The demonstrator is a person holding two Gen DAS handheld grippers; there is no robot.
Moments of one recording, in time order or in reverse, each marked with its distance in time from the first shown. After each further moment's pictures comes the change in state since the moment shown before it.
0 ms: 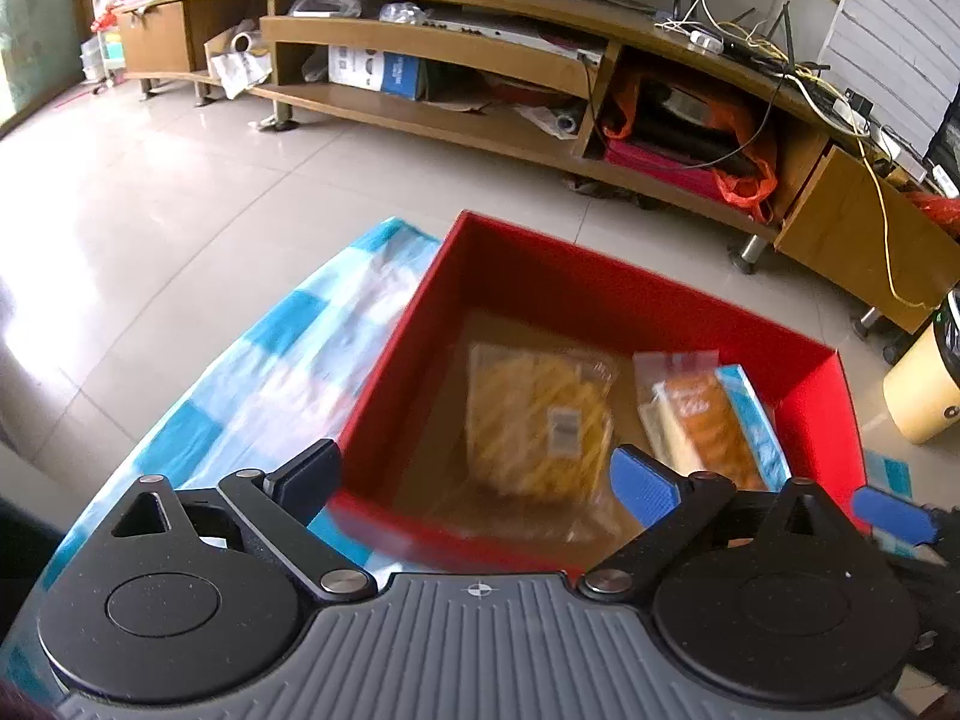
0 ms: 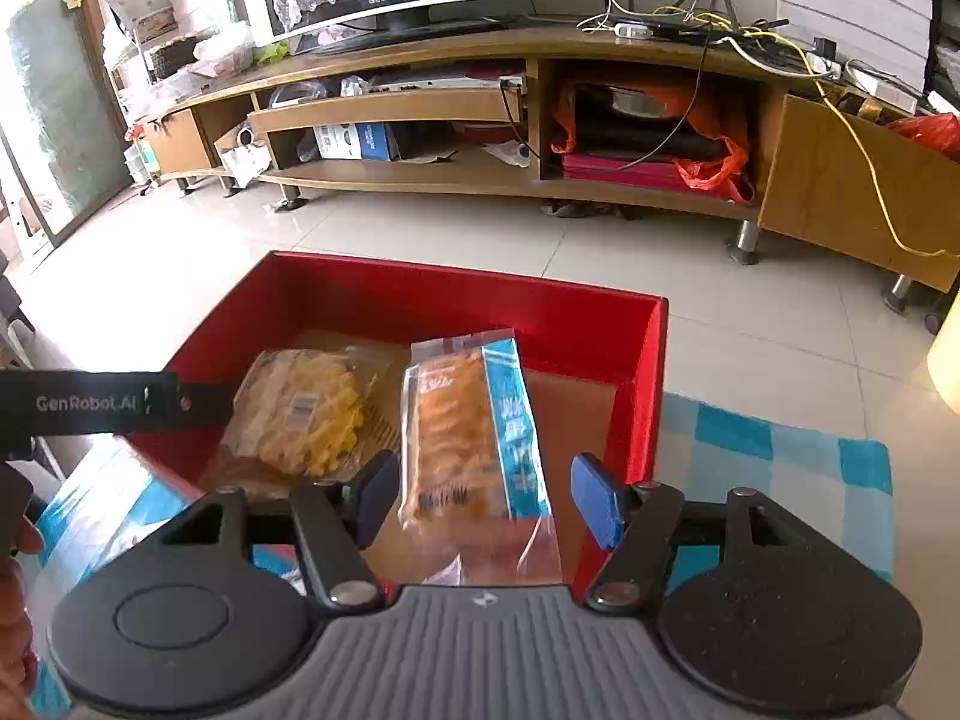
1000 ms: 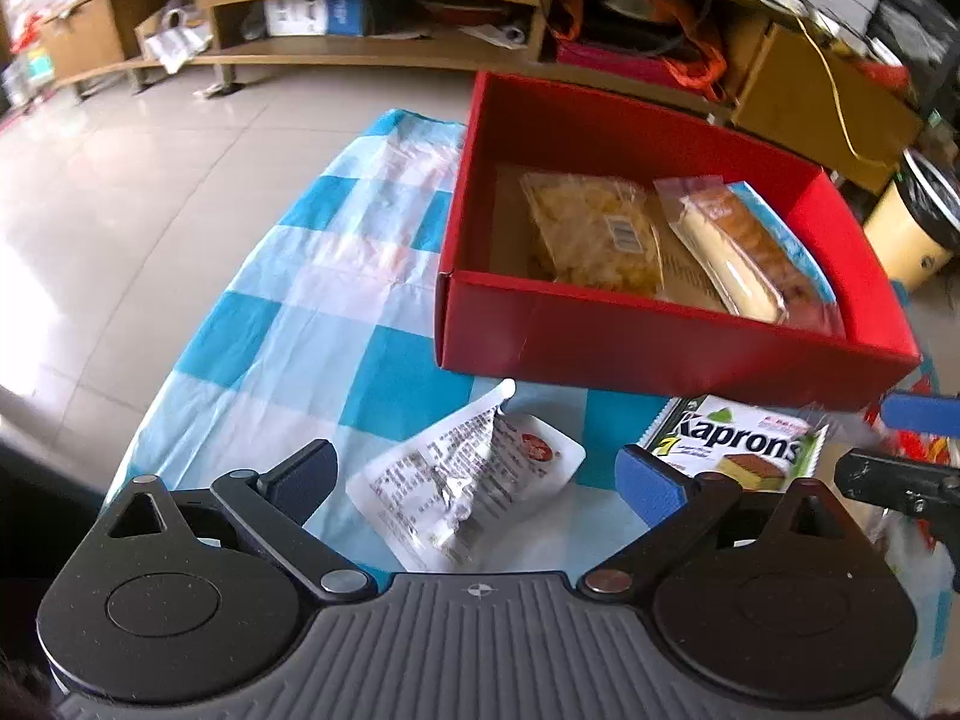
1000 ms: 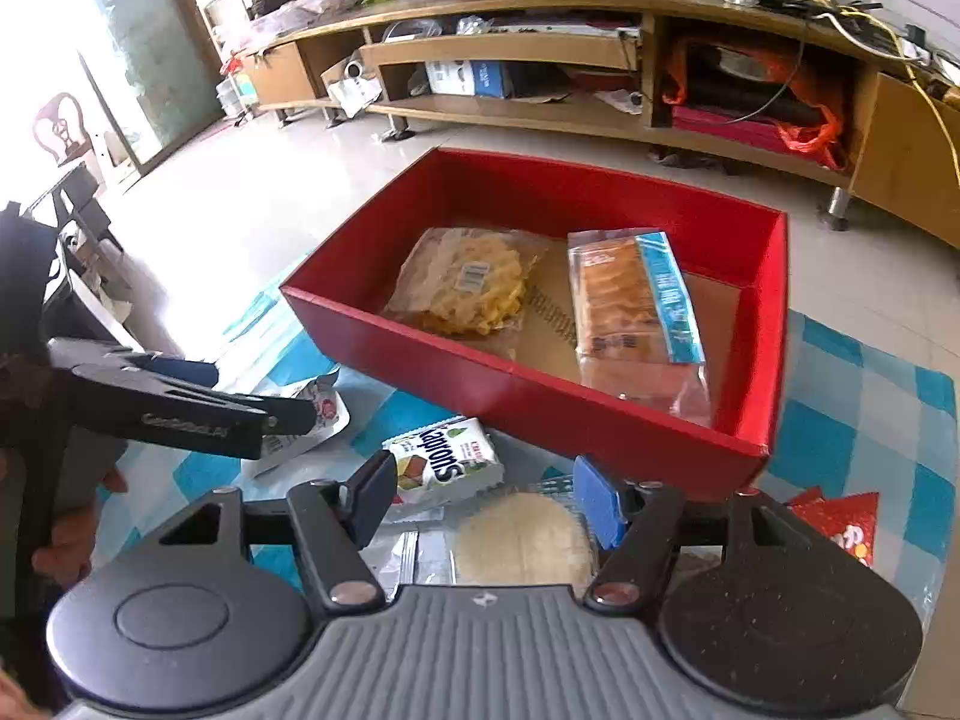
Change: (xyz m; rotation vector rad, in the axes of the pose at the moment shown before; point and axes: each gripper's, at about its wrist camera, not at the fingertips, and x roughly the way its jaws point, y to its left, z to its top) left arm 0.000 0.057 -0.054 0.204 0.125 -0.087; right arm -0.026 0.051 -0.045 -0.098 0.121 0.165
